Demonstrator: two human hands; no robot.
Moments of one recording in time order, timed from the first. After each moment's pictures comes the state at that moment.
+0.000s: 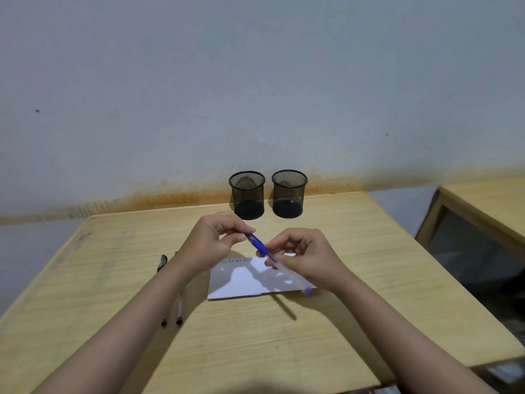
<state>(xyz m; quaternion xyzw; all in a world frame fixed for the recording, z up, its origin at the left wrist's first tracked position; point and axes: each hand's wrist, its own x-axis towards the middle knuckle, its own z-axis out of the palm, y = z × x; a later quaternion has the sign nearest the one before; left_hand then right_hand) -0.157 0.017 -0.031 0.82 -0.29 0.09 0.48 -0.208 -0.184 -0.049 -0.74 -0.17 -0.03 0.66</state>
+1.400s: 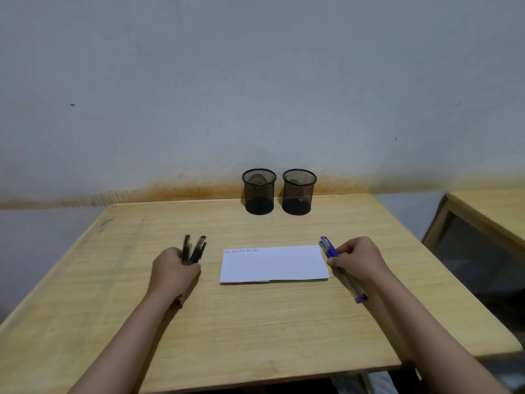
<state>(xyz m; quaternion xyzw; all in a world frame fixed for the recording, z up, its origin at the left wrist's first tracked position) -0.187 0.086 -0.091 0.92 0.14 0.07 0.36 -0.201 -0.254 -0.083 -0.89 0.19 -0.03 0.41</state>
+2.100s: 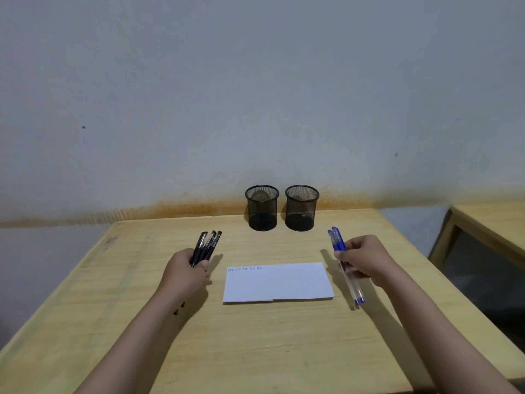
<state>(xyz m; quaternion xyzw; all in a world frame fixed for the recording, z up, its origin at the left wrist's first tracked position) -0.183 0.072 -0.065 0.85 0.07 0.05 0.52 -0.189 -0.253 -0.042 -0.84 0.20 -0.01 0.51</state>
